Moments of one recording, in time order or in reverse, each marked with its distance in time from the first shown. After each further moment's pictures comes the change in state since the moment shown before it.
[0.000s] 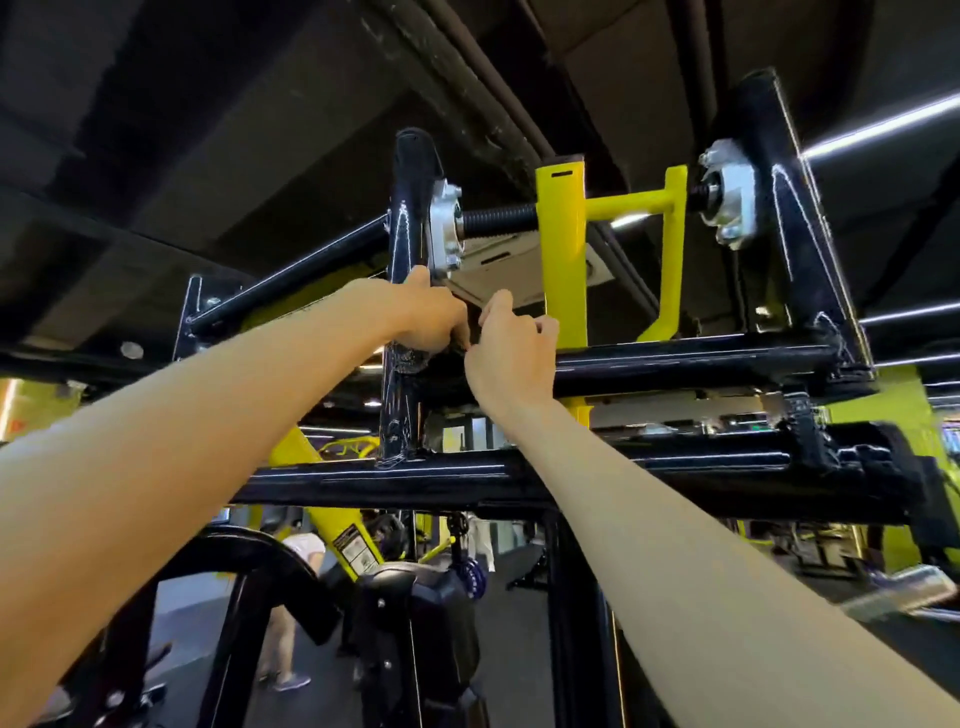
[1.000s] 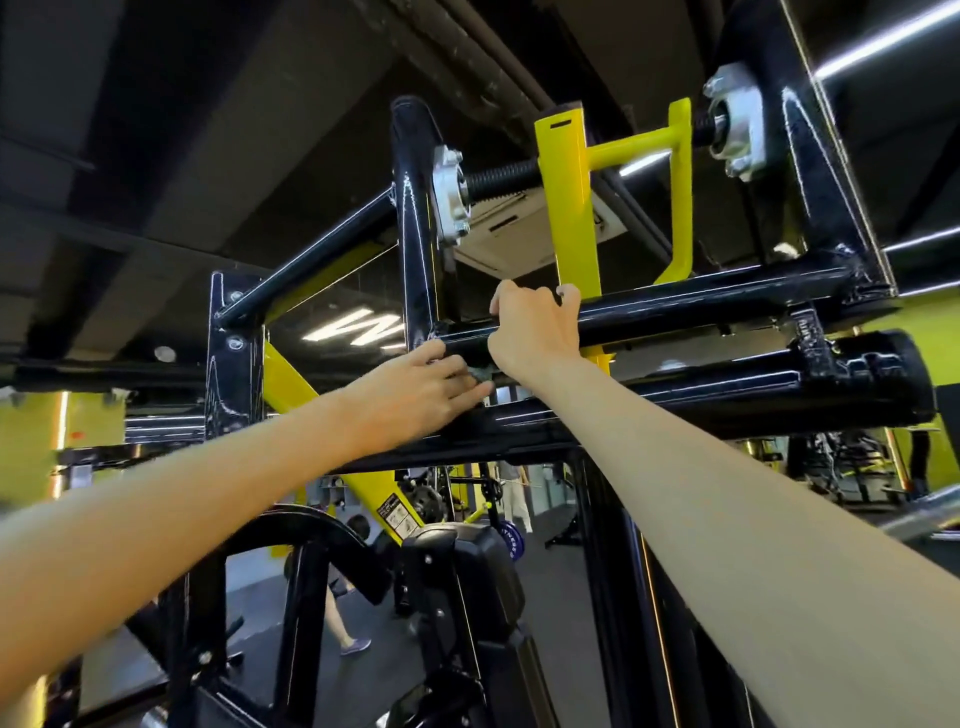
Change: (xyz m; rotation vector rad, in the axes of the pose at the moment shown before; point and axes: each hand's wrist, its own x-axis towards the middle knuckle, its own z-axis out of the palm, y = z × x) left_hand -0.078 0.011 0.093 0.540 0.509 0.464; right_hand -0.010 0.009 -0.003 -0.082 -0.119 -0.009
